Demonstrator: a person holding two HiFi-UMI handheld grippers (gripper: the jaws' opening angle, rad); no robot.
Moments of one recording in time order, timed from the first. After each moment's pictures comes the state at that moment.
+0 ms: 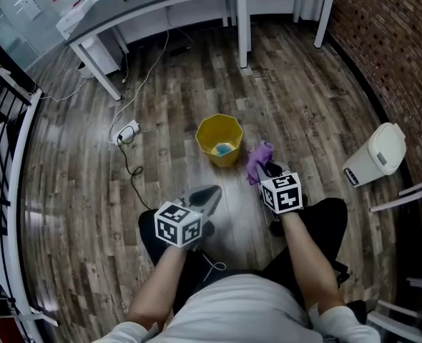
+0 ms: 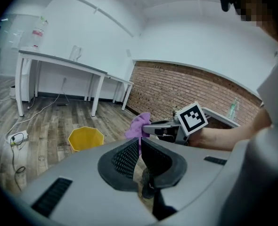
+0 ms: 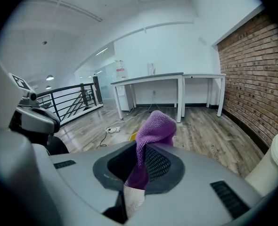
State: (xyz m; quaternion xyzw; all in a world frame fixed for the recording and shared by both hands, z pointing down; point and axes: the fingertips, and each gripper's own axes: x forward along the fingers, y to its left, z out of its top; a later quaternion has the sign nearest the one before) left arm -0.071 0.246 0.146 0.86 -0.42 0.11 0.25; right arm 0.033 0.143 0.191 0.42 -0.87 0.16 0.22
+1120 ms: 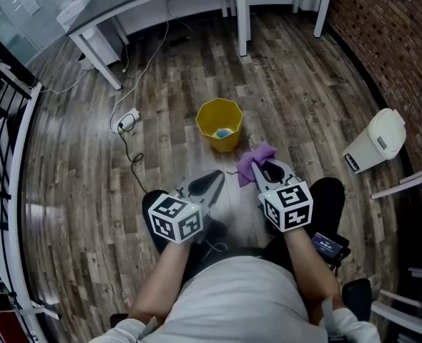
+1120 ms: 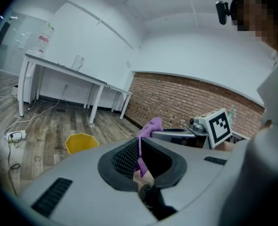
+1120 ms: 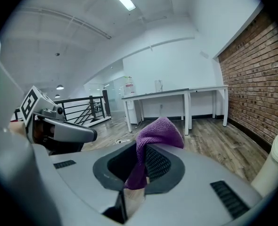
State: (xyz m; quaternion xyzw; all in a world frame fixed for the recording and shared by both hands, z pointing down) left arm -0.061 0.281 0.106 0.87 -0.44 0.05 0.23; right arm 0.019 0.237 0.116 0.40 -0.90 0.12 0.14
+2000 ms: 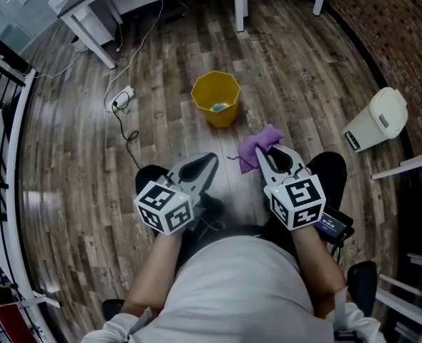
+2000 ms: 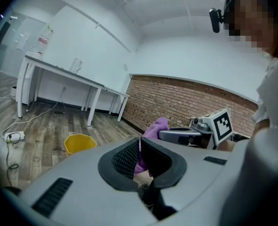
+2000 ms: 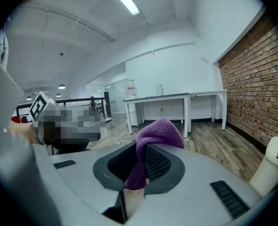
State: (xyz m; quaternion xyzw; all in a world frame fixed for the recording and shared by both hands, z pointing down) left arm -0.063 0.311 0.103 0.88 -0.43 0.03 0.21; right arm 0.033 0.278 0.103 0.40 -0.90 0.10 0.13
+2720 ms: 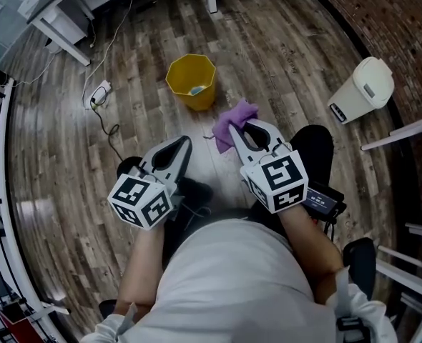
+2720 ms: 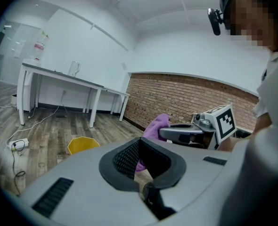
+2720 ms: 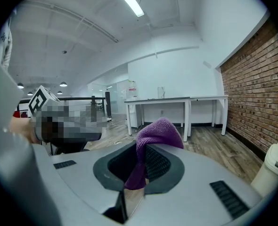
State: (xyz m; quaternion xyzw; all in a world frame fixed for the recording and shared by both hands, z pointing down) left arm -0.064 0.309 0.094 0.88 -0.44 0.06 0.19; right arm 0.028 0.277 0.091 0.40 -0.90 0.08 0.13
